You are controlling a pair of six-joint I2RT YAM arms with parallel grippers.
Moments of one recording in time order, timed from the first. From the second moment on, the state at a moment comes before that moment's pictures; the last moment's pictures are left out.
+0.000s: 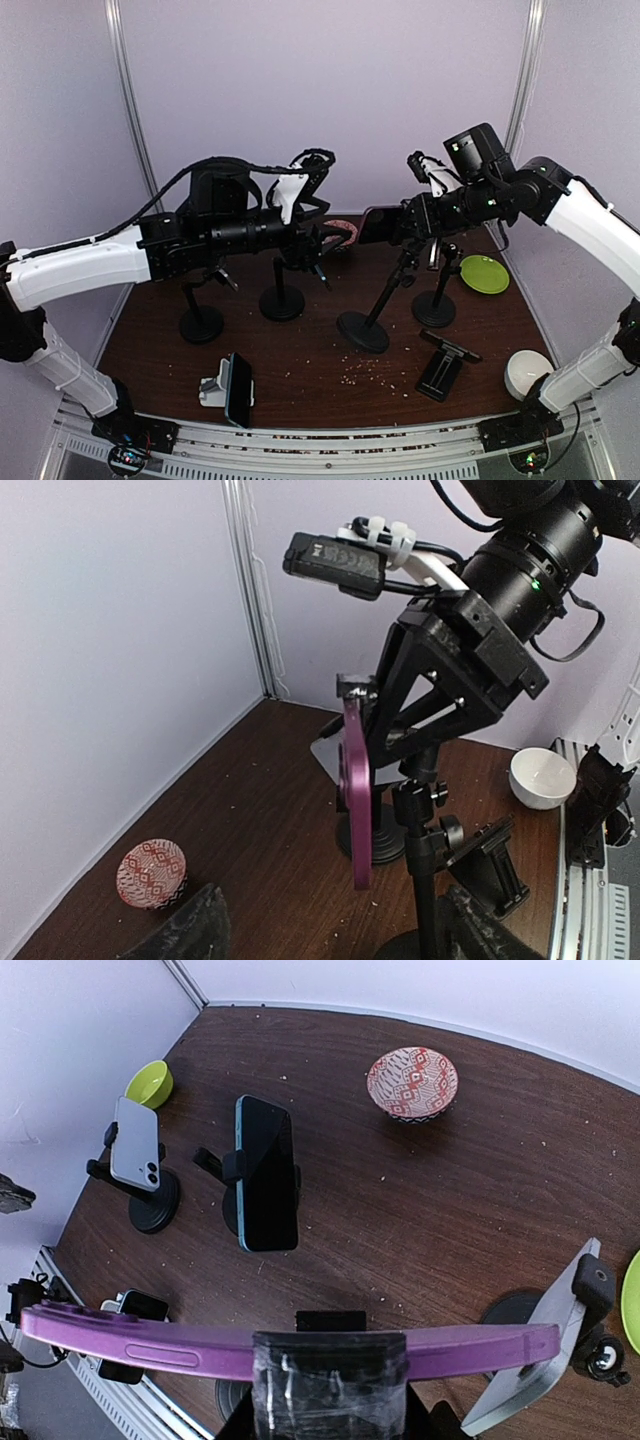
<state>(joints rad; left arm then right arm) -1.00 1.45 1.29 -0.02 0.10 0.10 0.72 1.38 1.56 -0.88 -0.03 0.37</state>
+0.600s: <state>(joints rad) -1.02 1.57 1.32 0.04 0.12 0.08 0.79 1.45 1.61 -0.90 0.00 0.42</state>
